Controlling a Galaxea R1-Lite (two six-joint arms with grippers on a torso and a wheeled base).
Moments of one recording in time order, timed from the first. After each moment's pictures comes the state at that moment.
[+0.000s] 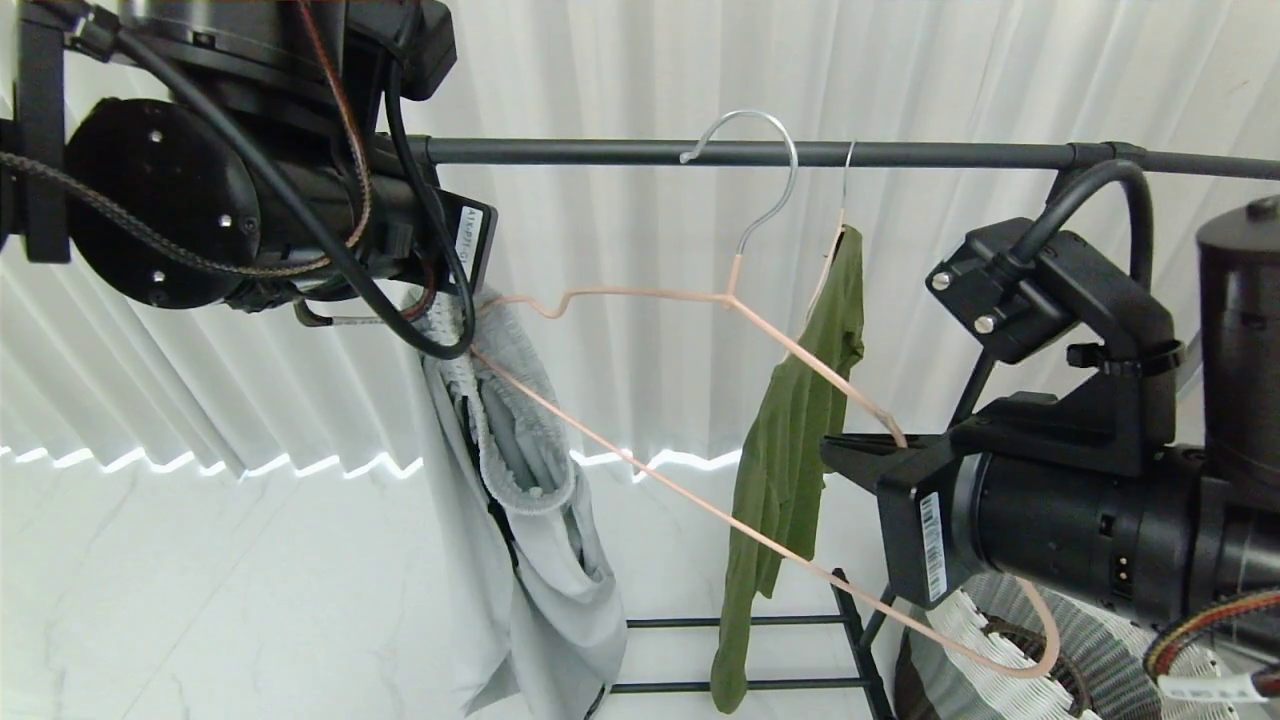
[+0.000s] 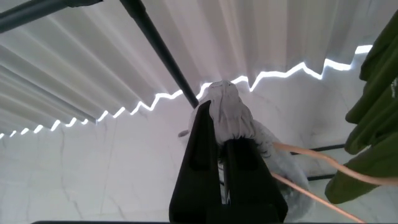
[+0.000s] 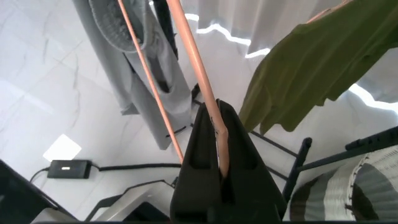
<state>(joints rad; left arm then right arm) -0.60 1.60 -1.54 0.29 0.62 0.16 1.14 1.44 -1.06 0.00 -0.43 0.23</state>
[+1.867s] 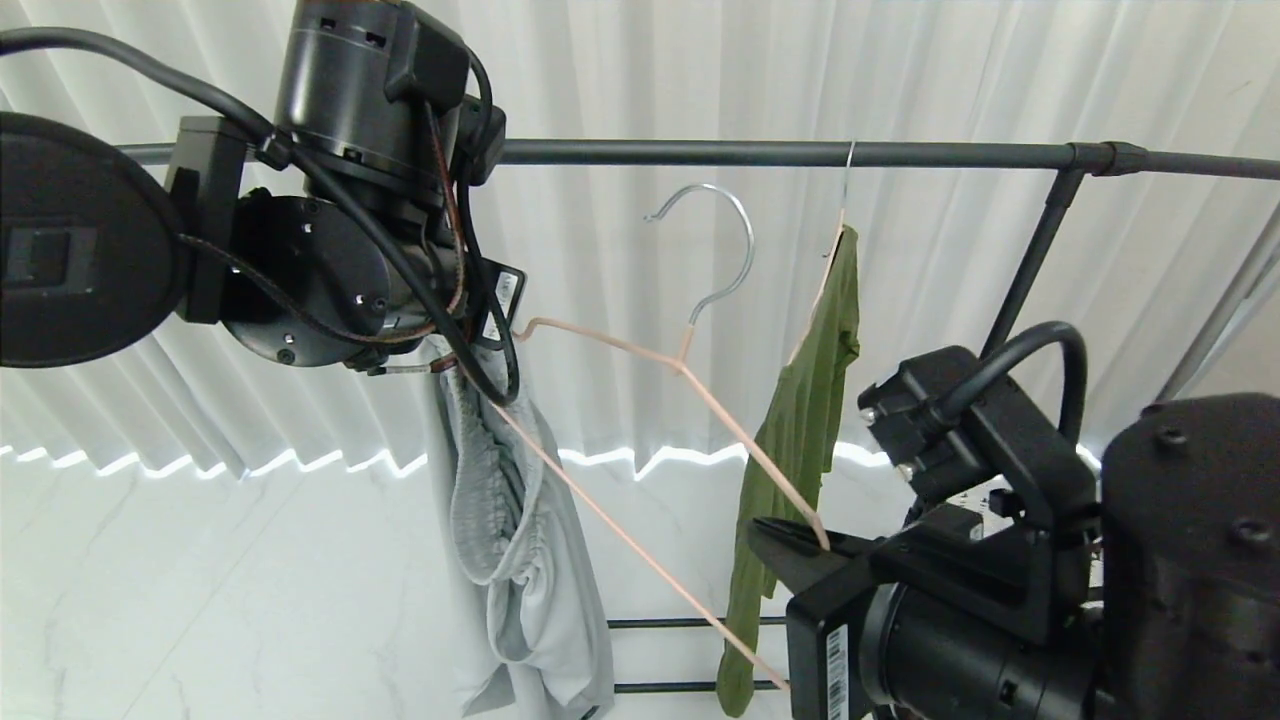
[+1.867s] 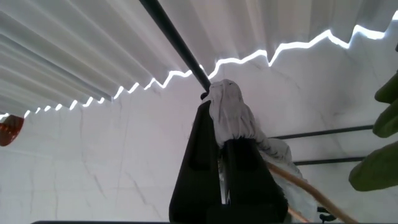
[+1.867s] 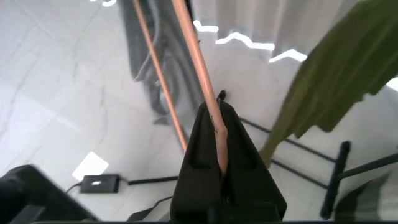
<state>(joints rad) -0.61 1.67 -1.50 0.31 0.69 0.12 1.30 1.53 -0.90 -0.27 -0.54 0.39</state>
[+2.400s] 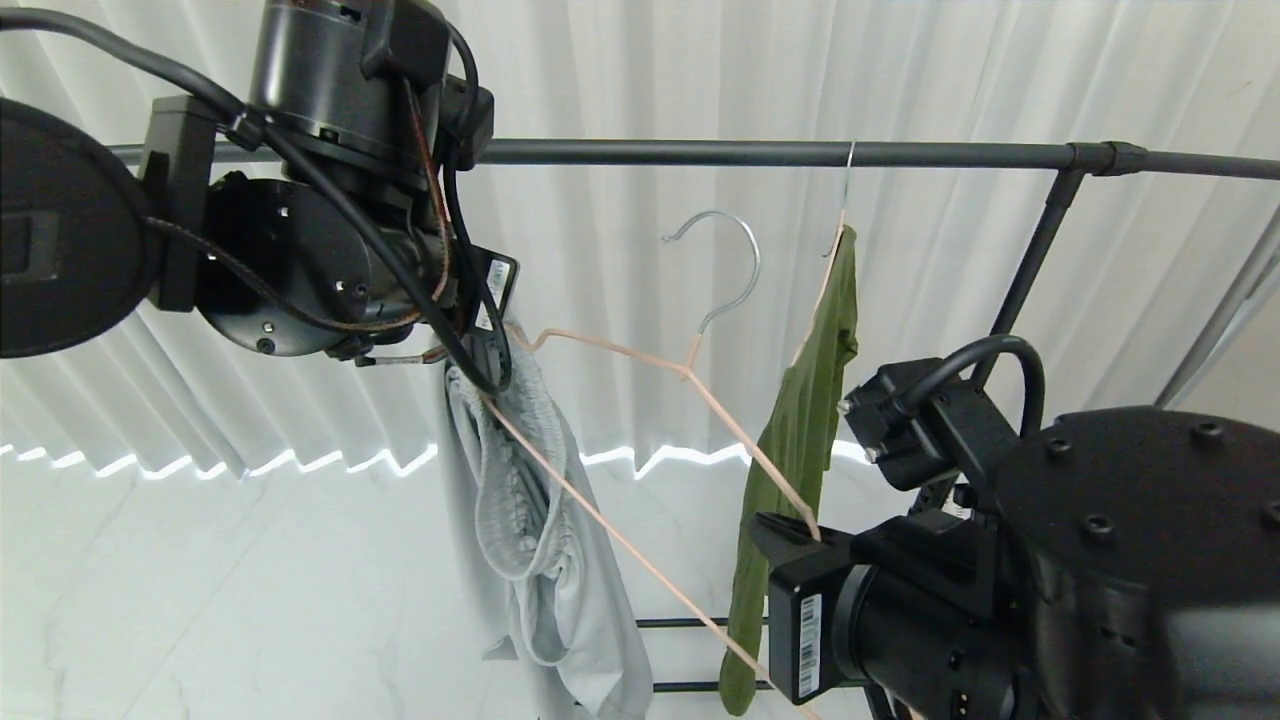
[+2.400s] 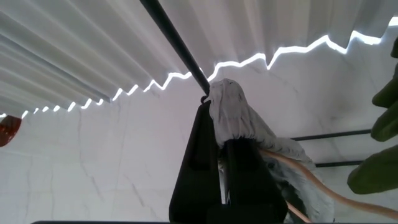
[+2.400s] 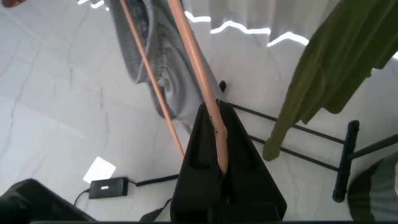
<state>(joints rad) -0.61 1.66 -1.51 0.31 0.69 0.12 1.26 1.56 -0.90 -0.27 -0.59 0.47</state>
